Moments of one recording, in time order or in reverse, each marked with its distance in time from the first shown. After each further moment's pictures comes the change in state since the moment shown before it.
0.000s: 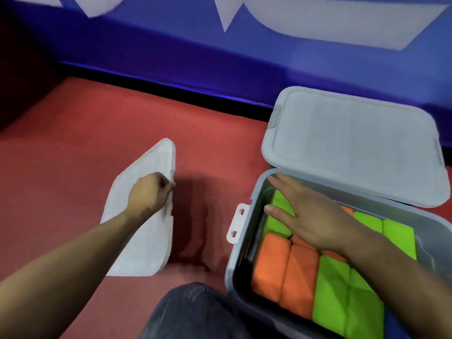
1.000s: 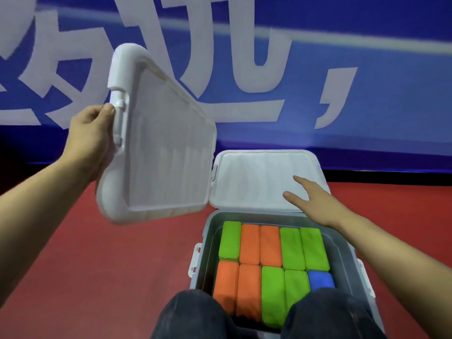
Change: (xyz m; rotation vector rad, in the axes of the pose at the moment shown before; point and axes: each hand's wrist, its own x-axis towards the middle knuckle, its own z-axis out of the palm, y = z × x) left_hand -0.093 0.251 -0.252 -0.947 0.256 0.329; right_hand -0.151 0.116 -0.095 0.358 0.442 0.328
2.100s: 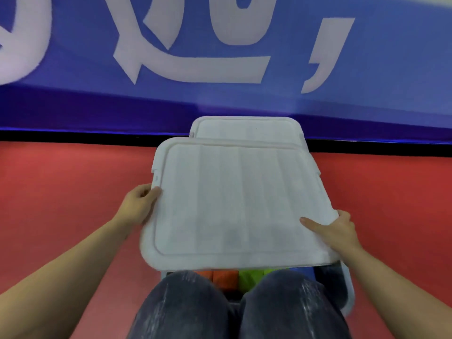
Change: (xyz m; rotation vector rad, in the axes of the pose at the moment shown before) left_hand -0.100 -0.224 0.076 0.341 -0.388 -0.384; right_hand -0.058 0.149 0.065 0.270 0.262 0.730
